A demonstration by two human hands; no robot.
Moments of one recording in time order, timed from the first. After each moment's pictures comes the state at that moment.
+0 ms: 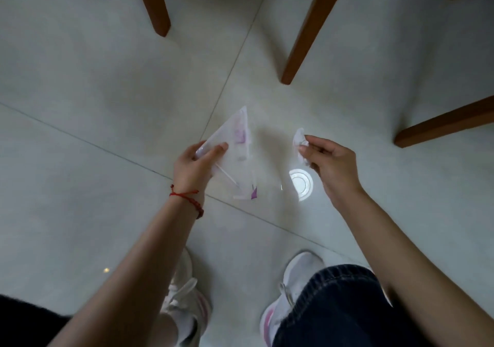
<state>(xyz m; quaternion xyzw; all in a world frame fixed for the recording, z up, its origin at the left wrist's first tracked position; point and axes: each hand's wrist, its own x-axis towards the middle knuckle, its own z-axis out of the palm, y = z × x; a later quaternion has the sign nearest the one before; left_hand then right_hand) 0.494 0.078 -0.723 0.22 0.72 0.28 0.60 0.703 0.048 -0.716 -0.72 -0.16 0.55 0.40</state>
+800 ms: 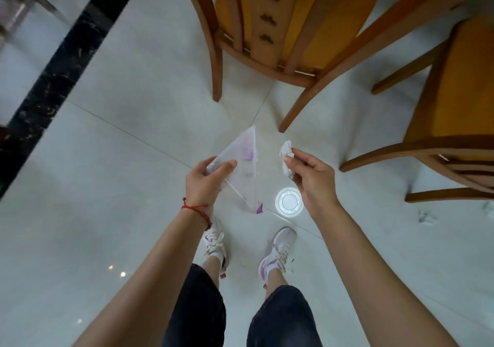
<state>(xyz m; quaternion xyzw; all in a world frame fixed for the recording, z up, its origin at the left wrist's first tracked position) 0.436 0.060 -0.337 0.20 0.70 0.30 0.61 0.616 0.054 -0.332 -0.69 -0.09 0.57 0.44</state>
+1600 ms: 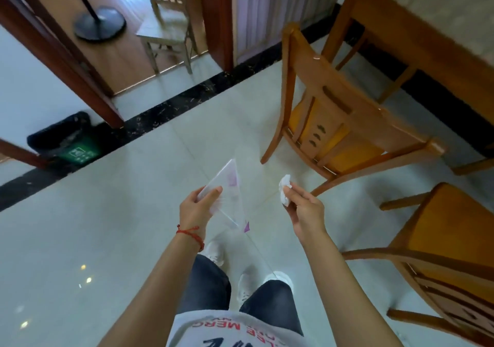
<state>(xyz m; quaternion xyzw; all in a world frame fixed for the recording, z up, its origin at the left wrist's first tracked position) 0.364 -0.038 -0.137 0.06 0.70 0.51 0.49 0.545 0.033 -0.119 -0.63 -0.18 0.66 0.37</state>
